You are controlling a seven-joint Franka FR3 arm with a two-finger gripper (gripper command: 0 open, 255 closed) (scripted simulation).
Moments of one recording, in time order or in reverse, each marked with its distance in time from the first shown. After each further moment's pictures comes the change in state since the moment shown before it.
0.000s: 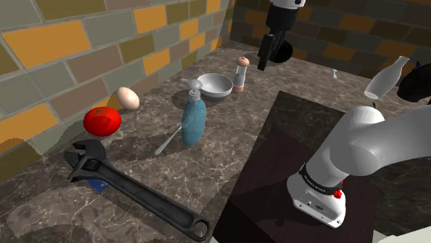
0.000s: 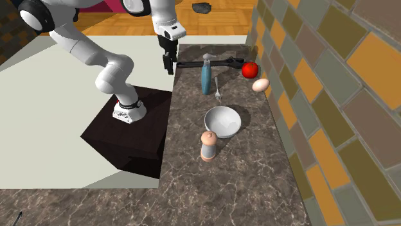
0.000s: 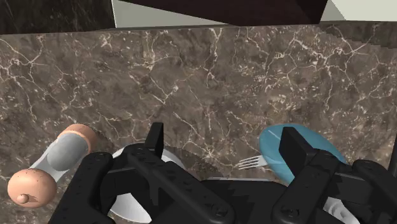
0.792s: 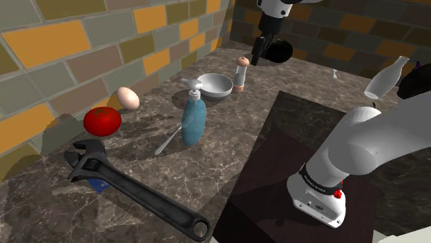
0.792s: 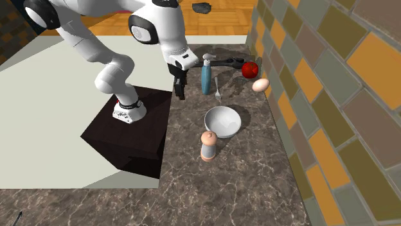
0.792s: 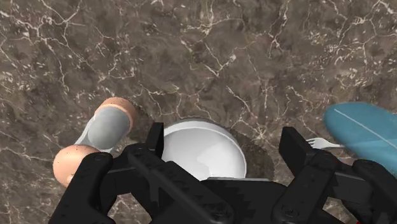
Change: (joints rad) arm -0.043 0.217 -0.175 0.039 -0.060 0.237 -0.204
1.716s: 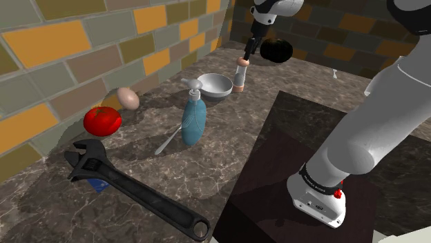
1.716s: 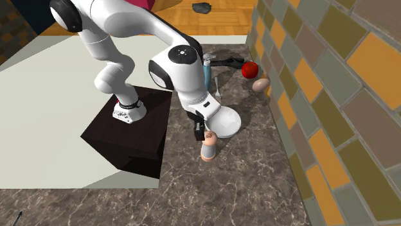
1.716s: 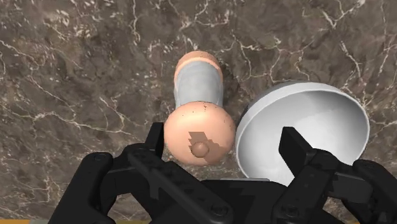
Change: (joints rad) arm -0.022 0.458 -0.218 0.276 0.149 0.232 -0.349
